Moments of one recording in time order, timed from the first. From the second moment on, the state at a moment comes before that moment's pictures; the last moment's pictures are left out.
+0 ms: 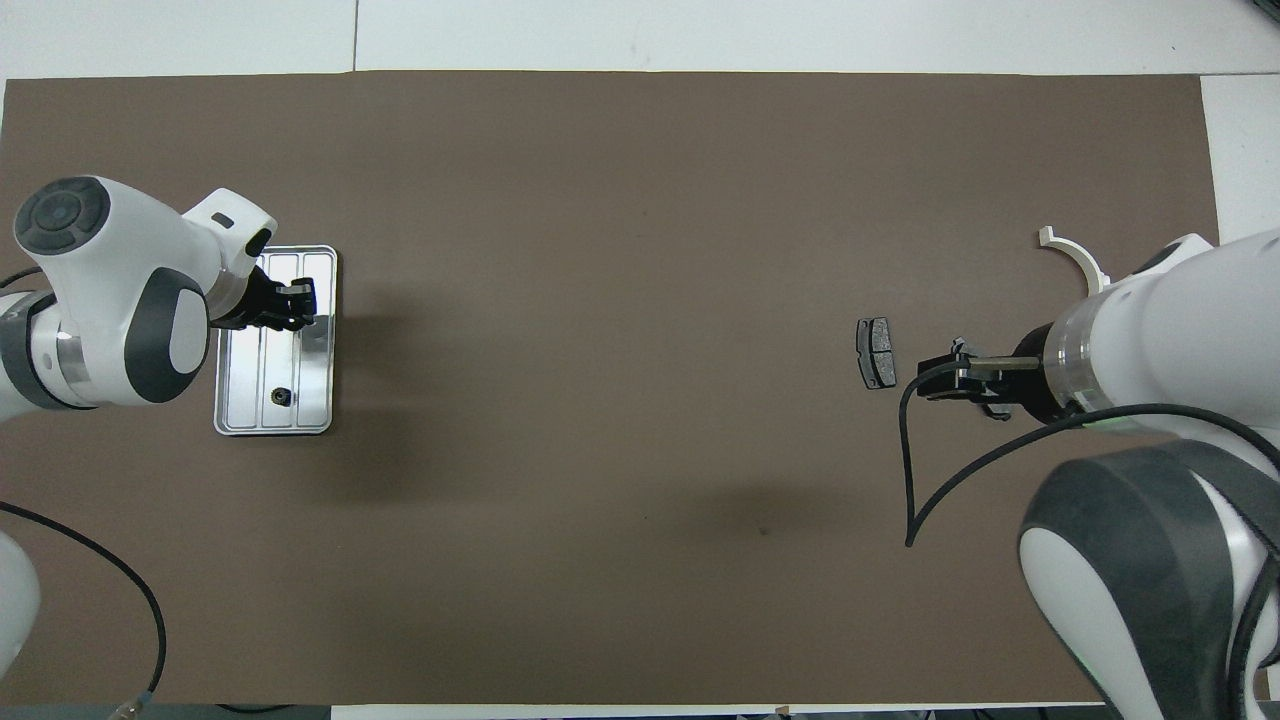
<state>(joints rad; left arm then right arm) -0.02 0.32 -0.06 -1.88 0.01 2.16 -0.27 0.20 -0.16 0.02 -1.95 0.00 1.76 0.35</state>
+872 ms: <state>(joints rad) -0.63 0.41 -0.07 -1.78 0.00 2.20 -1.14 0.26 -0.13 0.02 -1.98 0.02 1.85 0.48</state>
